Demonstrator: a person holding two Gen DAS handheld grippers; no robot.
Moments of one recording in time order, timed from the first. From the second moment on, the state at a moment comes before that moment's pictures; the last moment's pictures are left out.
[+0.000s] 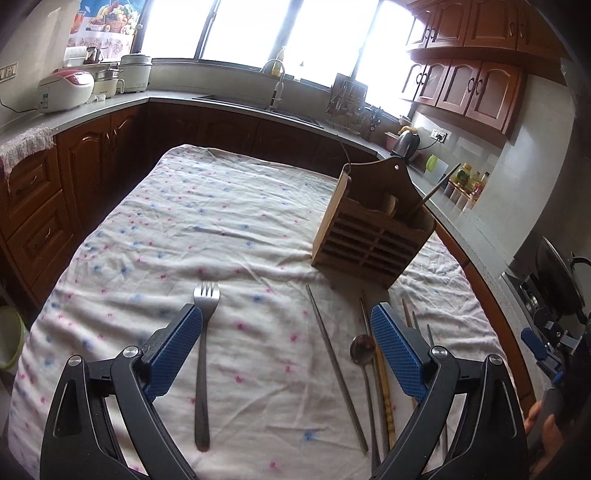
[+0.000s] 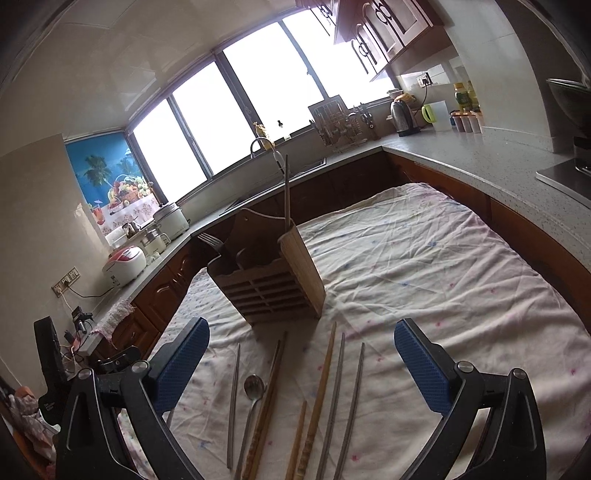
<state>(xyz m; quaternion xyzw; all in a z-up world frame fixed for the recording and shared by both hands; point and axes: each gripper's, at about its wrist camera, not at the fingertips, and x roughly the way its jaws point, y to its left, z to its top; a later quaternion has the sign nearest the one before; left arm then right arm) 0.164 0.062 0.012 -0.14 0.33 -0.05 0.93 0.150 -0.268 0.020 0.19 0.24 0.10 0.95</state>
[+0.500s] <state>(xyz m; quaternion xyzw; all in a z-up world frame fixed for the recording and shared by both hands) 0.150 0.042 -0.018 -0.12 0.37 -0.05 0.92 0.125 -0.265 -0.017 0.14 0.28 0.08 0.95</state>
